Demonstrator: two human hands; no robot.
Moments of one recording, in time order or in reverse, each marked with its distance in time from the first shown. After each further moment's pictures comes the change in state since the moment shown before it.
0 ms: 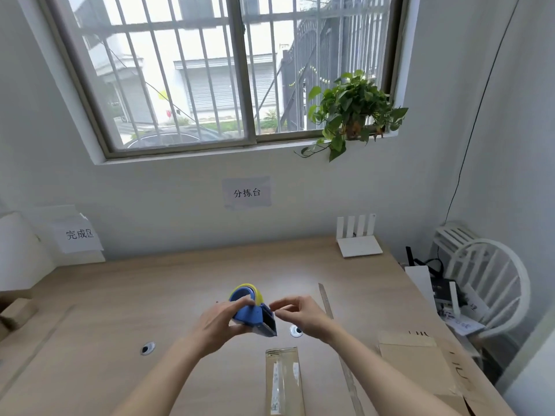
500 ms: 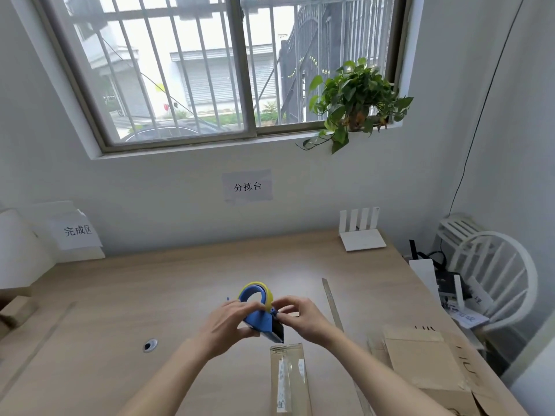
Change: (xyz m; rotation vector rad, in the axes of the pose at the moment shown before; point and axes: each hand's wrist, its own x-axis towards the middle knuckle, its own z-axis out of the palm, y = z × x) left_hand 0.007 -0.008 0.012 0.059 -0.003 0.151; right_hand 0.015 0.025 0.020 -0.075 0.068 -0.020
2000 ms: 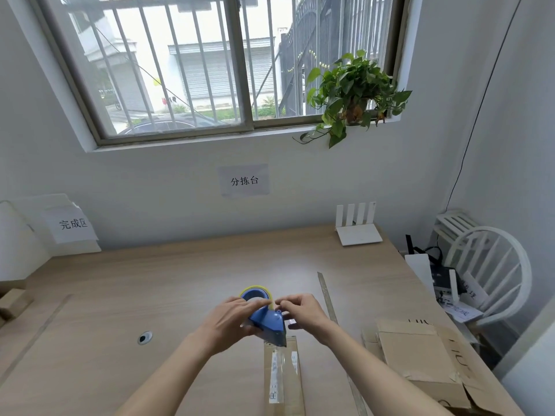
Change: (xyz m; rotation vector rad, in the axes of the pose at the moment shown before) left_hand 0.010 0.013 0.019 0.159 -0.022 0.059; right_hand -0.009 0.004 -0.006 0.203 0.060 0.303
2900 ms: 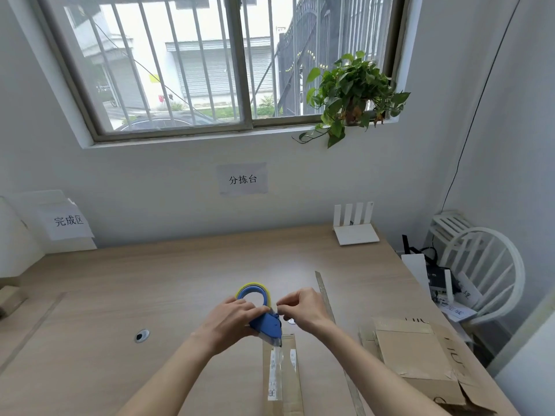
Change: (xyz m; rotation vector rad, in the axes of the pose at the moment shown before) left_hand -0.003 -0.007 0.011 0.266 0.133 0.253; right_hand -0.012 -0.016 0.004 -0.362 0.152 -0.098
